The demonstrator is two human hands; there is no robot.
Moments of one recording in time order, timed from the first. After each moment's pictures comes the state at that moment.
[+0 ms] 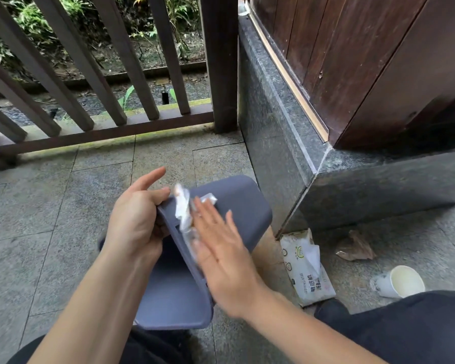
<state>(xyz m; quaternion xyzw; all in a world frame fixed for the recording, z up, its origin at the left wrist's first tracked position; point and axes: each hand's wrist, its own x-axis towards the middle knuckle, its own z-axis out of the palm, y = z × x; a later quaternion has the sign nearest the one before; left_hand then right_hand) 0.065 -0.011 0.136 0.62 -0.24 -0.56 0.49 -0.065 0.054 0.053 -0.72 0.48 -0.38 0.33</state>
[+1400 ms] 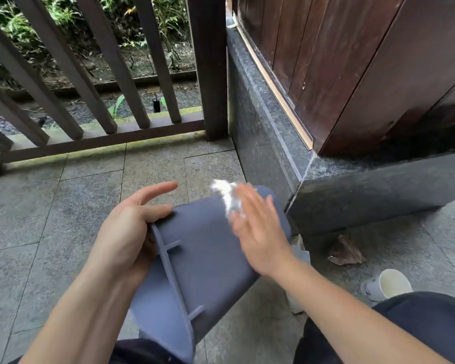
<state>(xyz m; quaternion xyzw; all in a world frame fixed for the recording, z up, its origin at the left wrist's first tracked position) 0.064 0.001 0.144 0.57 -0.32 -0.63 0.42 -0.146 0.009 0.034 -0.68 0.62 -0.30 0.26</state>
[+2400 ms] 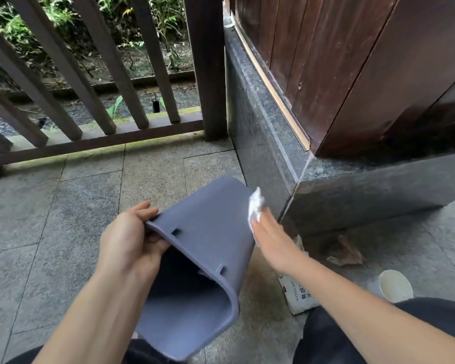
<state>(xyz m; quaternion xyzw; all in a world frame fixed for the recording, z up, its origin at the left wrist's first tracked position) 0.045 -0.011 0.126 0.60 -0.08 -0.59 0.53 -0.182 0.008 0.015 -0.61 0.65 -0.17 0.42</state>
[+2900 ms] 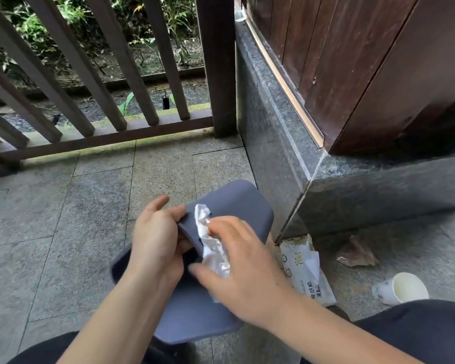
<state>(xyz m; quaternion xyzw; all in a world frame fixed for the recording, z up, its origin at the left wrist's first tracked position) 0.026 -0.003 0.113 0.63 -0.17 -0.56 0.51 -0.108 0.058 0.098 -0.73 0.53 -0.31 0.31</state>
